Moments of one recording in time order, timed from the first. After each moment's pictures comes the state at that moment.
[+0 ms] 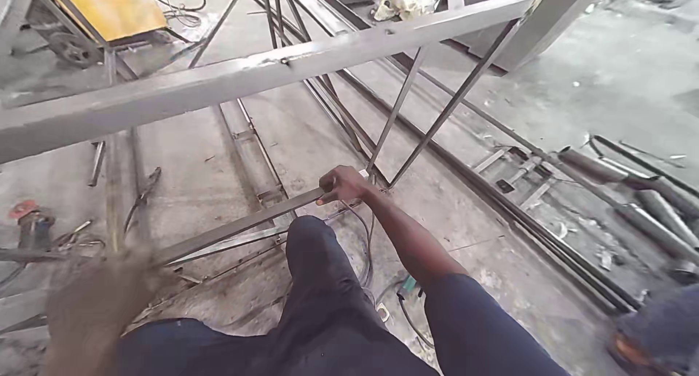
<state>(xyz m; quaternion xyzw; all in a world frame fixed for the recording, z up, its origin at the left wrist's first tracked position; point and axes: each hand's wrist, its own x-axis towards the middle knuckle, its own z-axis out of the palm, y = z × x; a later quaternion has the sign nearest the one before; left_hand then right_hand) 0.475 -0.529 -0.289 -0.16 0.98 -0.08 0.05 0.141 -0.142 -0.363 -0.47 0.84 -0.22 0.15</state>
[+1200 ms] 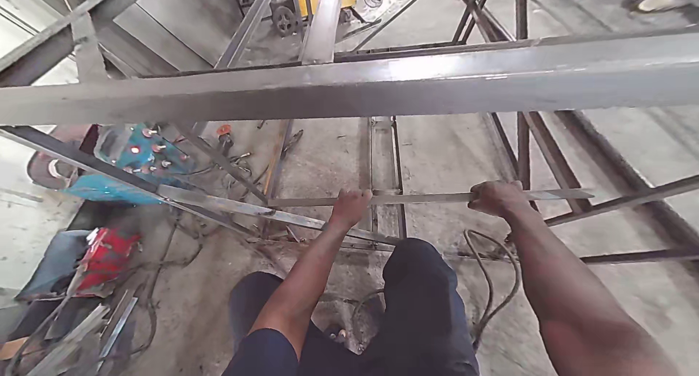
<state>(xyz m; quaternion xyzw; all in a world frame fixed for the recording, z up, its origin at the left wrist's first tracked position) 0.301 -0.532 -0.478 -0.13 0.99 0.07 0.05 0.039 -0.241 -0.438 -0.32 0.93 0.09 0.15</state>
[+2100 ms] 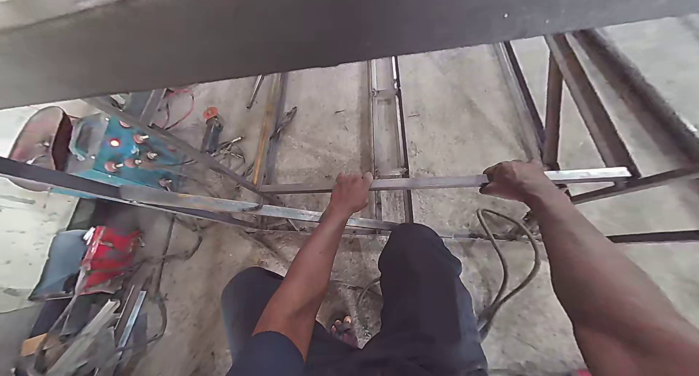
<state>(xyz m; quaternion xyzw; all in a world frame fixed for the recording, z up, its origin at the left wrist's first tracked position) 0.285 -0.536 -0.494 -0.12 0.99 0.04 0.08 0.023 -0.235 -0.475 -0.35 0.91 0.09 0.18</state>
